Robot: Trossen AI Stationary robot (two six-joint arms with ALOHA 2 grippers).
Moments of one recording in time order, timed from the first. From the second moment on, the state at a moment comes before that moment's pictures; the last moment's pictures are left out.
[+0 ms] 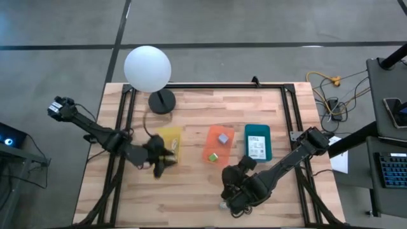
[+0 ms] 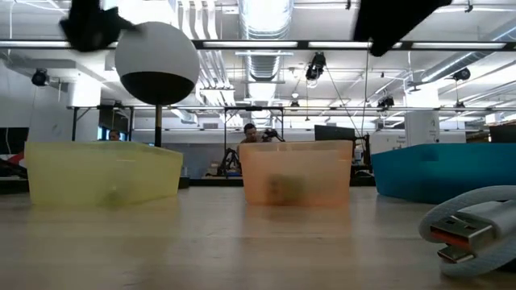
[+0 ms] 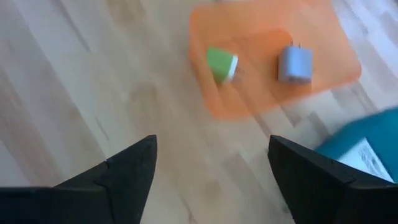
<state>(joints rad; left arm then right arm) -0.50 1.02 0.81 -0.38 -0.43 -0.92 0.63 1.97 1.72 -1.25 0.58 1.17</state>
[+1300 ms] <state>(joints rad) -0.49 2.25 1.83 -0.32 -0.19 -0.46 0.89 1.33 1.68 -1.57 1.07 1.58</state>
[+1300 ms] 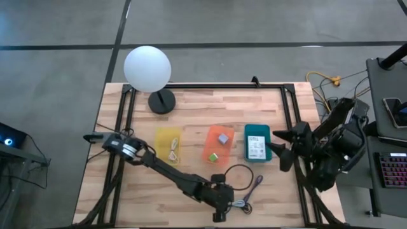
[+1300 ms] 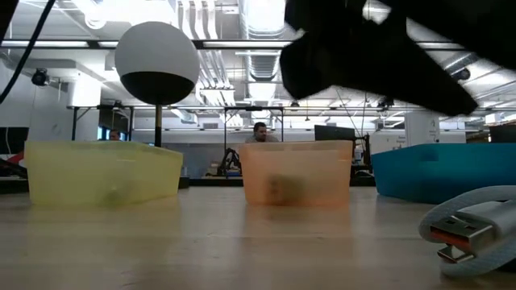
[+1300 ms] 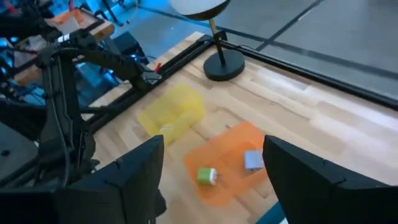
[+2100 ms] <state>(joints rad) -0.50 2.29 1.83 -0.54 -0.24 -0.46 0.92 1.42 1.53 -1.55 0.44 1.73</state>
